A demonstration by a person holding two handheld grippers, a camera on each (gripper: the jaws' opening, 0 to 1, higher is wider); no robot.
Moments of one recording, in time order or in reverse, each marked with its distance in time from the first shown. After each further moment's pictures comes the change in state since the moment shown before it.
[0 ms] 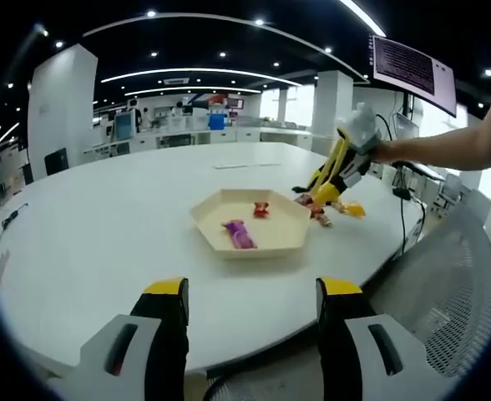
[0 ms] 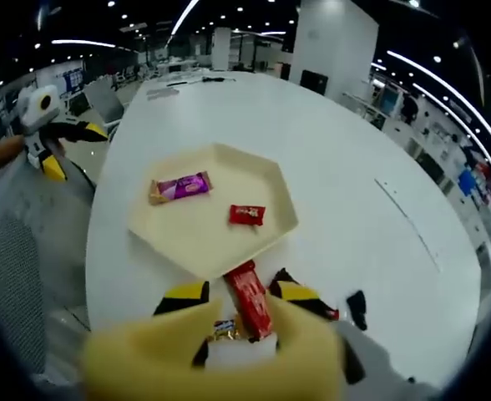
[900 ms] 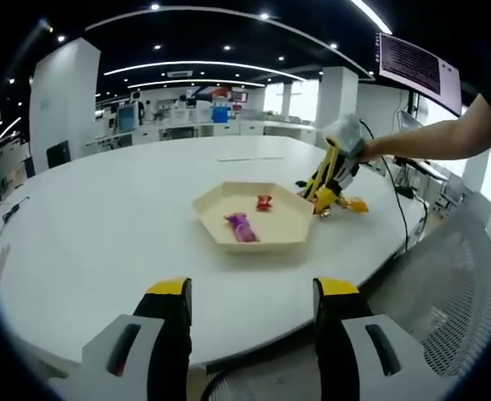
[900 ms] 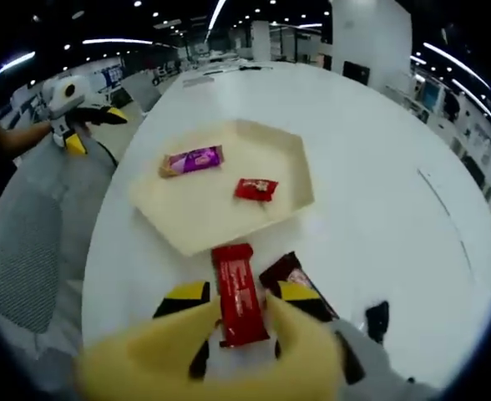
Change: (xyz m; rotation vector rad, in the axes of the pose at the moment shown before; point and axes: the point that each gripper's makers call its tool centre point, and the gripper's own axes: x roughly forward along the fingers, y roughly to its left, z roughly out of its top) left arm 0.002 0.002 -0.005 -0.020 0.037 0.011; right arm 0.019 -0.010 -0.025 -0.052 0.036 0.235
